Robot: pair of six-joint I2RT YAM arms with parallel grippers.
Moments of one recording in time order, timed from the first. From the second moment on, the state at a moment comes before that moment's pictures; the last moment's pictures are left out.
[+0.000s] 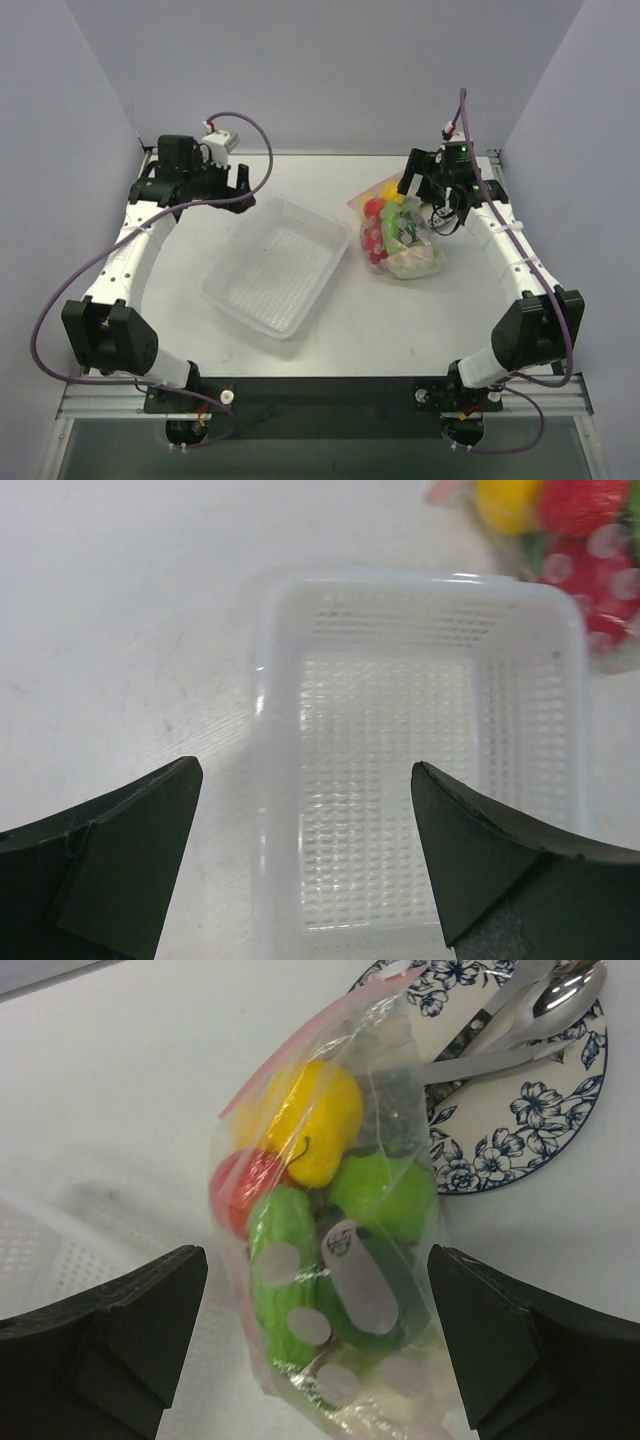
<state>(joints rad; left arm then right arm) -0.19 1.47 1.48 -0.68 0.42 0.08 0.18 1.47 1.36 -0.54 0.04 0.37</state>
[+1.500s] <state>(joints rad) -0.18 1.61 1.01 -0.54 0.16 0.22 -0.04 1.92 1.38 0.17 -0.52 0.68</state>
